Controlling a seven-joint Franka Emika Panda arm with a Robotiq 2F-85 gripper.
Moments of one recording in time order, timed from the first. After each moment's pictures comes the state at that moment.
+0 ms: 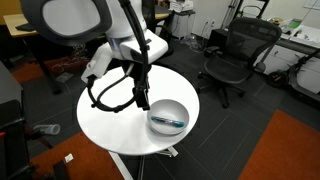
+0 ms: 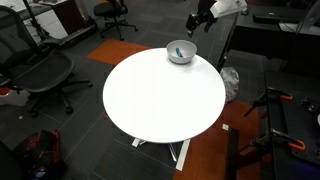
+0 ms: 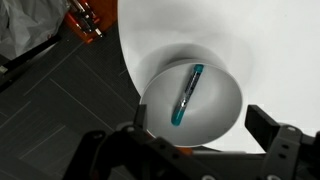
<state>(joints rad) -0.17 0.23 -0.17 -2.22 -0.06 2.66 0.37</state>
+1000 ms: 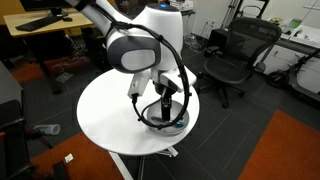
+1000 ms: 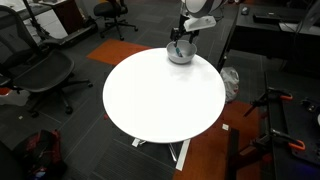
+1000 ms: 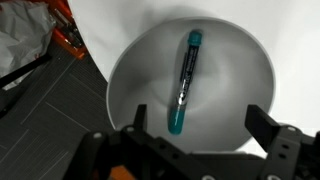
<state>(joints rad) -0.19 0.61 -0.18 -1.84 0.11 2.59 0.37</state>
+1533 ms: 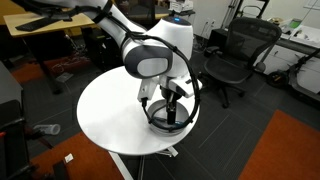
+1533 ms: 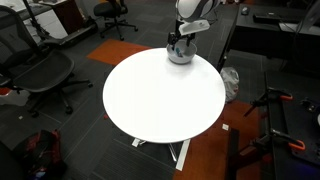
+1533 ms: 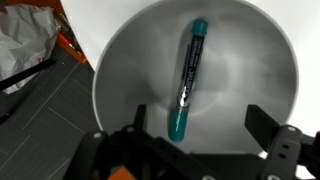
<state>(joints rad) -0.20 0.73 -0.18 -1.69 0.11 2.50 0.37</state>
